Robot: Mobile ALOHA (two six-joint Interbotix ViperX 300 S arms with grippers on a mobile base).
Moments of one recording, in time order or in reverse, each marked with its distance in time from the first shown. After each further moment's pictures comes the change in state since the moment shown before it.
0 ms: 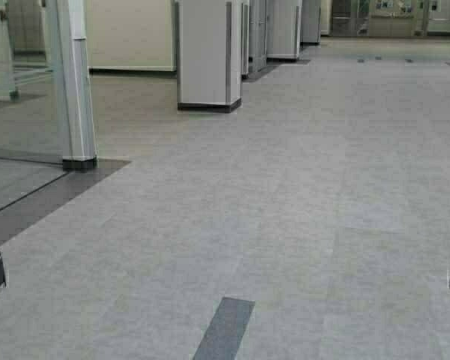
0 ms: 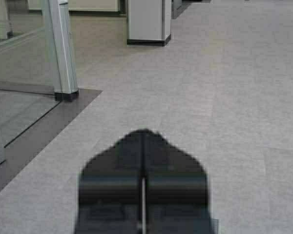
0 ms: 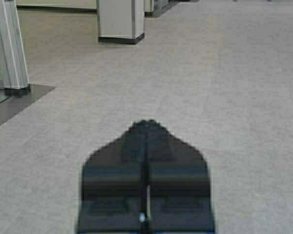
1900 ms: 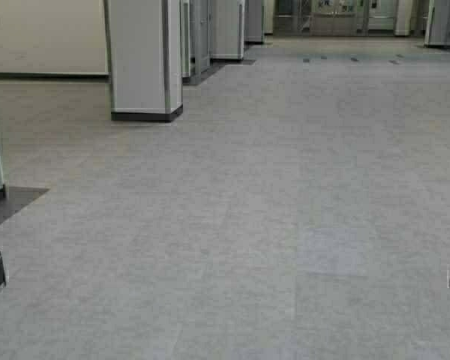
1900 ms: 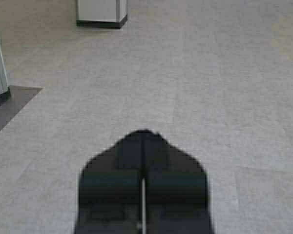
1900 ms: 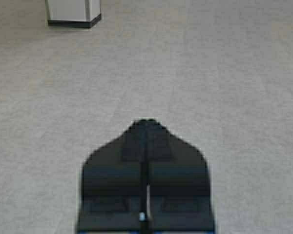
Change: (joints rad) left arm -0.006 0.057 0.048 -0.009 -0.032 -0.031; right arm 0.003 0.060 0.041 -0.002 -0.028 0.000
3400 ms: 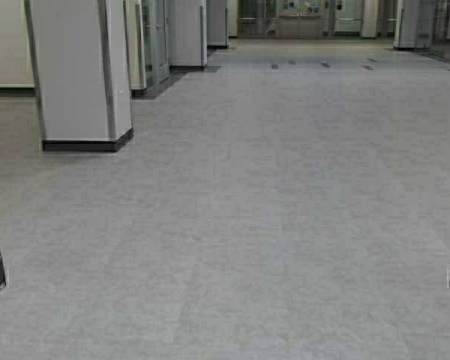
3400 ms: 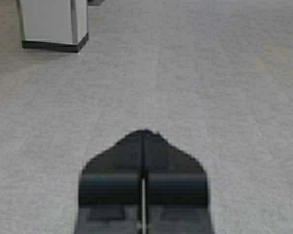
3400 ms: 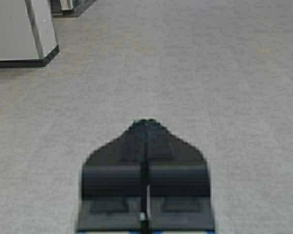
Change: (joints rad) left arm -0.002 0.018 0.025 0.000 -0.044 -0.051; right arm -0.029 -0.021 0.005 0.000 0.000 0.066
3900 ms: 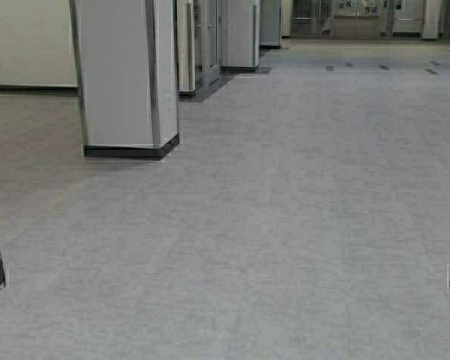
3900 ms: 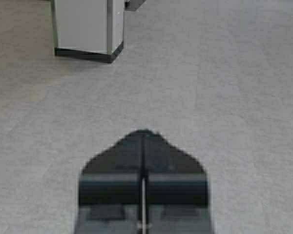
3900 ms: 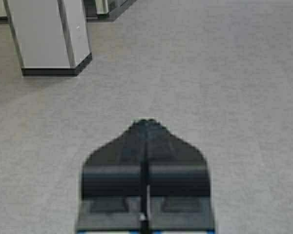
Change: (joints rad) left arm 0.000 -0.008 -0.002 0.000 0.000 0.000; right arm 0.000 -0.026 0.006 0.000 0.000 0.000
